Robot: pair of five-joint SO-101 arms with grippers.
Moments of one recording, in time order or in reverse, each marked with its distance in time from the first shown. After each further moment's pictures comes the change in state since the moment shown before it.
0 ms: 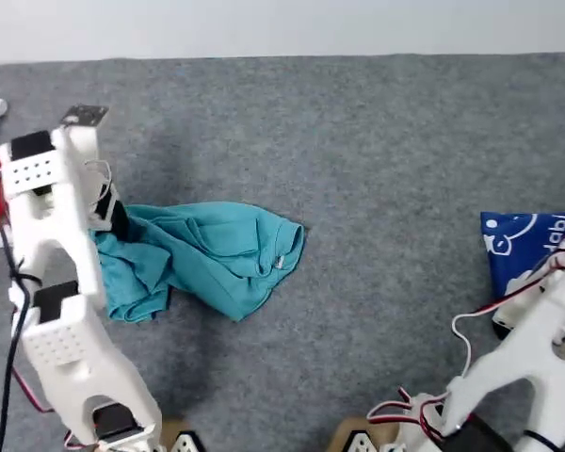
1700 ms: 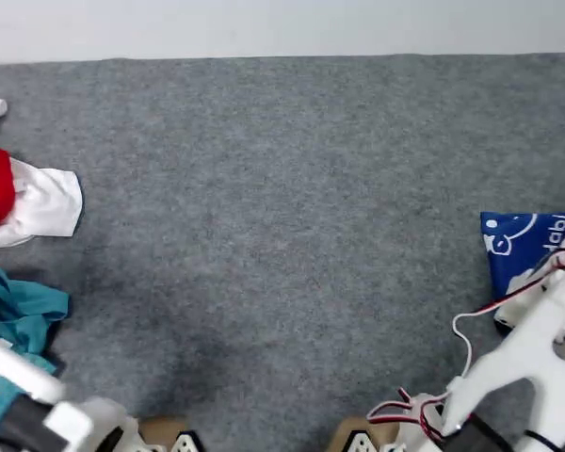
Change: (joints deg) left arm -41.5 -35.6 25.8 -4.0 -14.2; right arm 0.0 0.0 -0.6 -0.1 0.0
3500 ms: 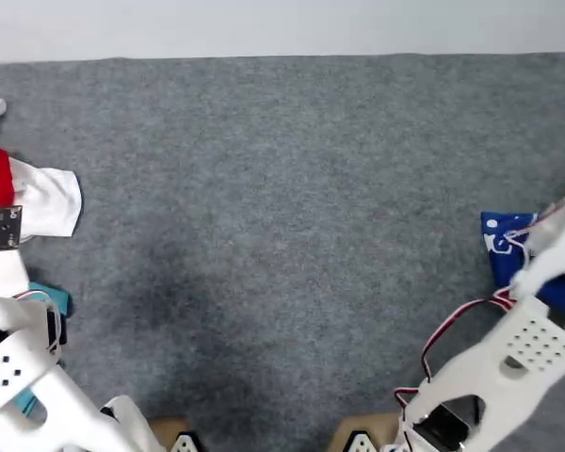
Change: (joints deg) left arm 17.1 -41.5 31.3 6.0 6.5; right arm -1.9 62.9 -54.9 -0.1 -3.3
